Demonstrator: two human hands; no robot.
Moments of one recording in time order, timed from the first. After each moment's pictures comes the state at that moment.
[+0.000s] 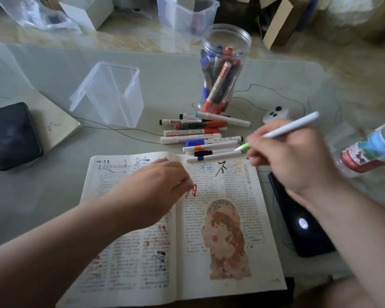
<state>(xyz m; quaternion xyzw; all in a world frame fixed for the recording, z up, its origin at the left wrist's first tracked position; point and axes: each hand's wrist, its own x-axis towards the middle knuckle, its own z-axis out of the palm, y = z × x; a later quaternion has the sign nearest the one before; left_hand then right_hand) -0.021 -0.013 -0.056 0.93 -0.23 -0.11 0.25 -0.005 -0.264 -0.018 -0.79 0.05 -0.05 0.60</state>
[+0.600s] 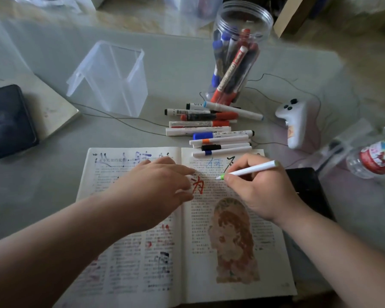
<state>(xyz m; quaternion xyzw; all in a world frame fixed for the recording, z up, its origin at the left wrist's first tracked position) -0.014 -0.010 -0.063 0.93 -0.24 -0.22 0.17 -0.018 -0.244 -0.089 -0.88 0.01 0.06 0.47</state>
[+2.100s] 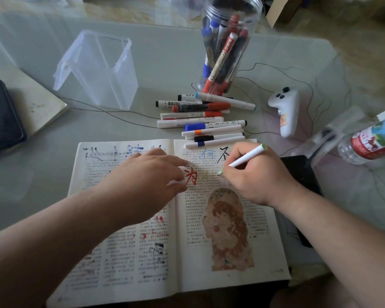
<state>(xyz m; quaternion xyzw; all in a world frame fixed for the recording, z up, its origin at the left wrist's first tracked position) -0.016 -0.012 -0.067 0.94 -0.23 -0.21 0.17 -0.015 -0.247 -0.079 -0.92 0.01 0.09 0.39</state>
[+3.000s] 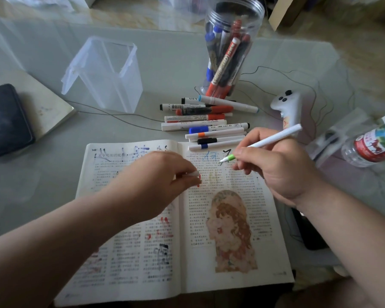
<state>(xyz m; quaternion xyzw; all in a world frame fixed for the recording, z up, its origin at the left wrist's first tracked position) -0.020 -0.019 -0.064 0.91 -0.21 -0.11 0.33 -0.011 -0.253 -0.056 -0.73 0.03 0.10 0.67</state>
